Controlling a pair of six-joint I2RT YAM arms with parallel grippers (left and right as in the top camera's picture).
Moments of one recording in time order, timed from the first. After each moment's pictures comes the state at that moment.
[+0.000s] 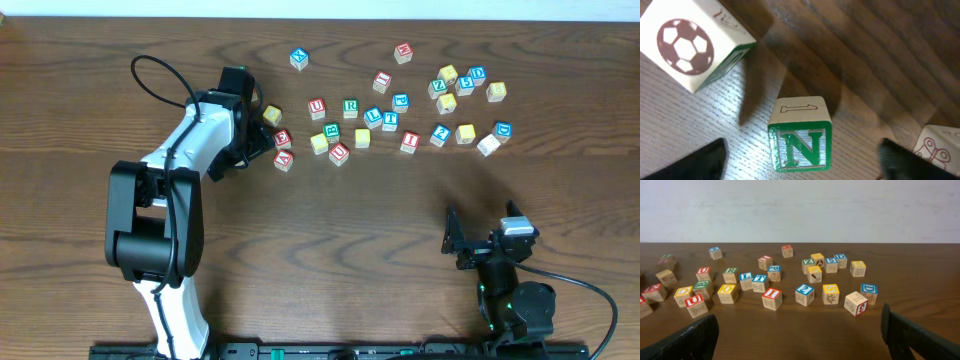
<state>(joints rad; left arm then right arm) -0.16 2.03 1.41 -0.83 -0.06 -0.76 0.10 0.02 0.01 -0.07 0.00 0.06</state>
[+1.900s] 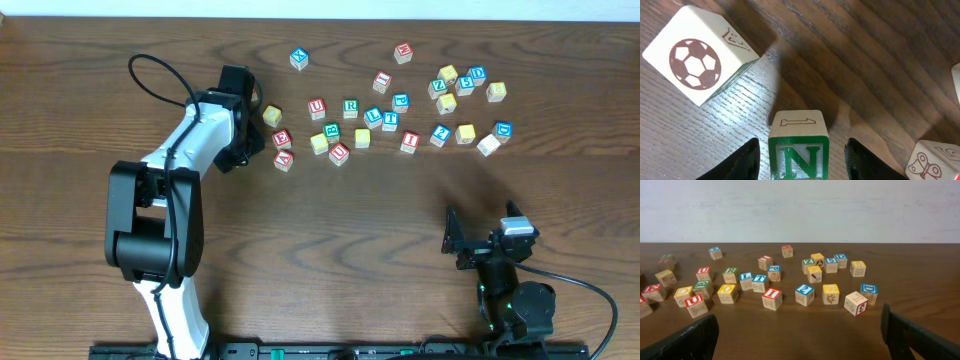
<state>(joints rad) -0.16 2.03 1.41 -0.80 -0.09 -0.78 0.10 0.02 0.01 -0.07 0.00 0.06</state>
